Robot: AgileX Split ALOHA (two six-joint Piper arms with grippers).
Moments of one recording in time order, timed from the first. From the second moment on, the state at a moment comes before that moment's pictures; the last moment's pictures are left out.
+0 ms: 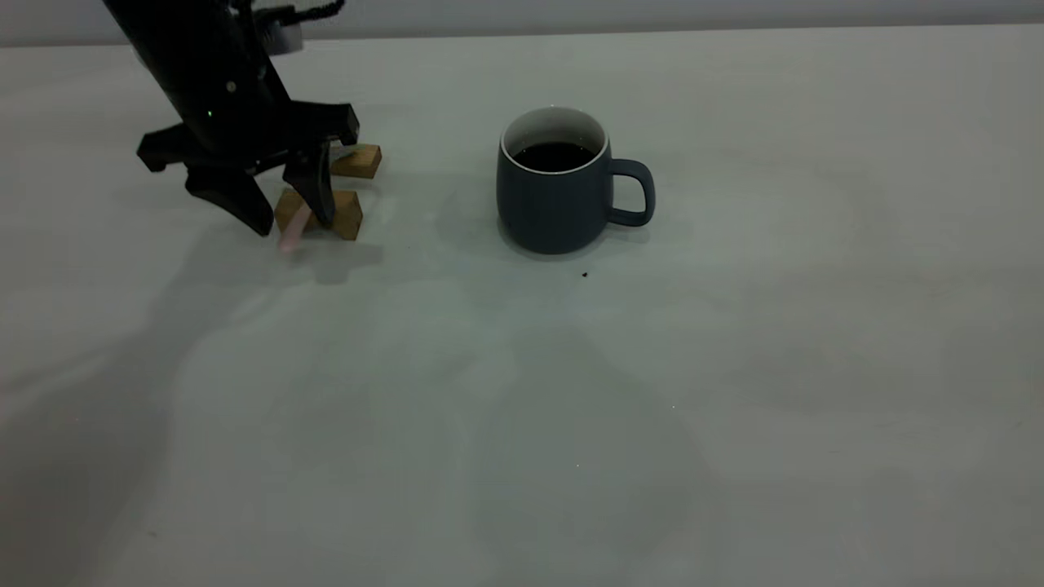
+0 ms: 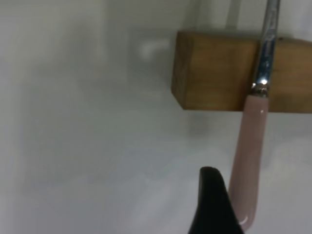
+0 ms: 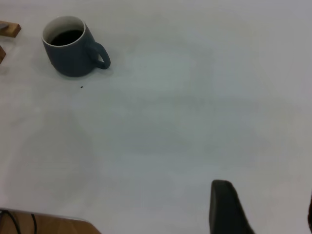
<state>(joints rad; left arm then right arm) -0.21 2.34 -1.41 -0.19 0.48 -0.09 0.08 0.02 -0.47 0.08 1.13 -0.05</state>
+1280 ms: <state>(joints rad) -0.22 2.24 -1.49 -0.47 0.58 -0.14 0.08 0.02 -0.47 0.08 1.13 -0.05</state>
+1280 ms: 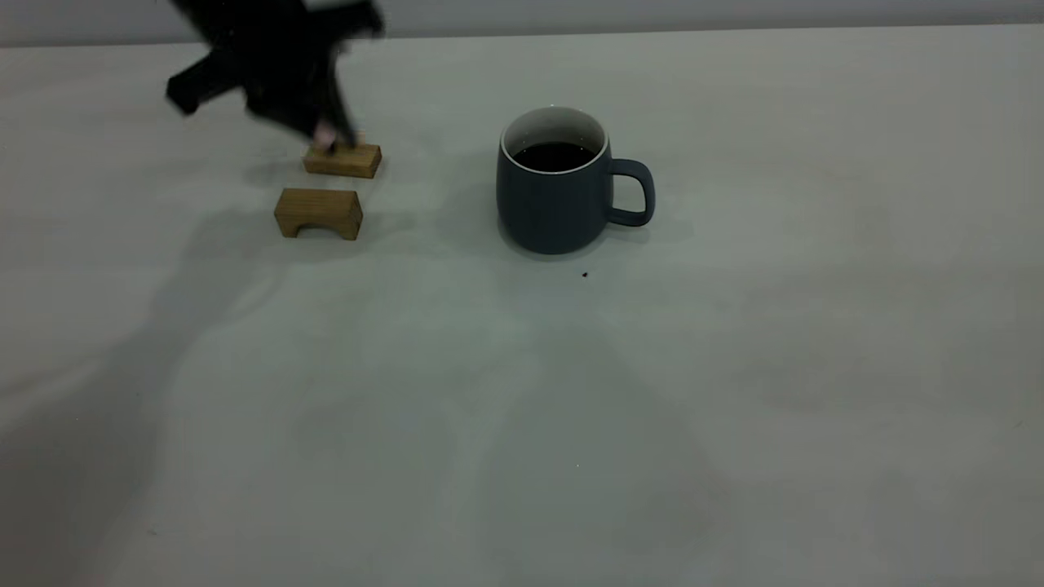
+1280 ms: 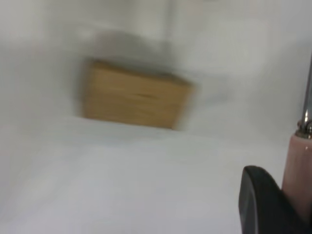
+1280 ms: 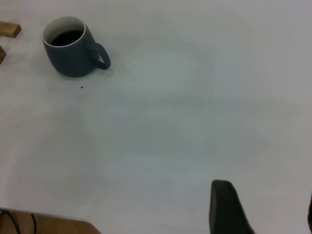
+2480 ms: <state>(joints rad) -0.24 2.31 -1.49 -1.71 0.92 -0.75 0.08 0.02 -0.47 0.08 1.13 -0.05</state>
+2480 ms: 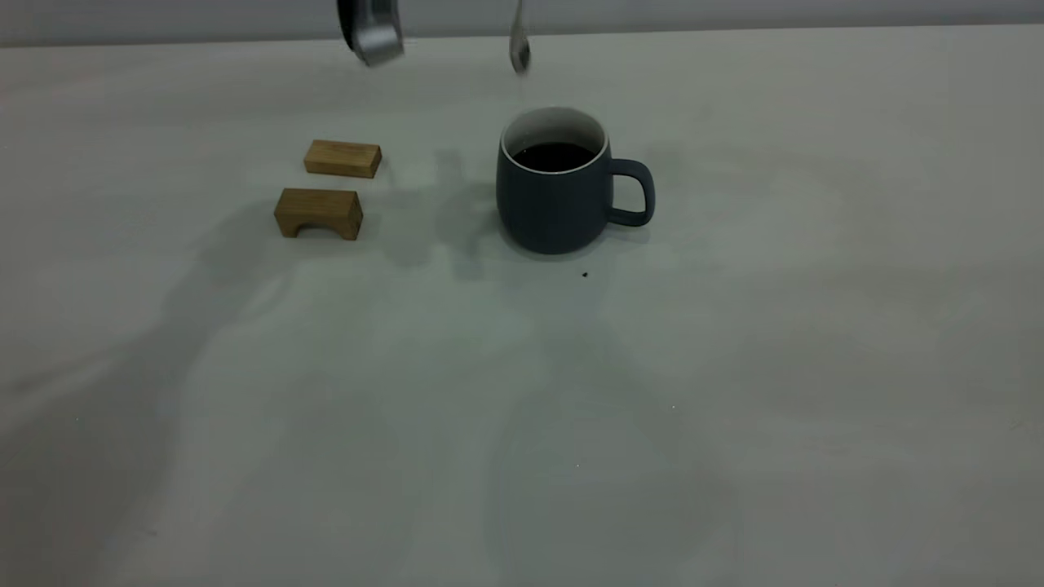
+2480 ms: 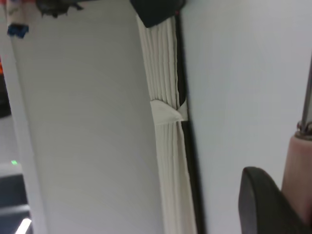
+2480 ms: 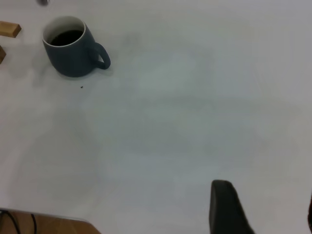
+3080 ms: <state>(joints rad) -0.28 2.44 -1.50 -1.73 0.89 -0.78 0.08 0.02 -0.47 0.08 1.13 -0.05</state>
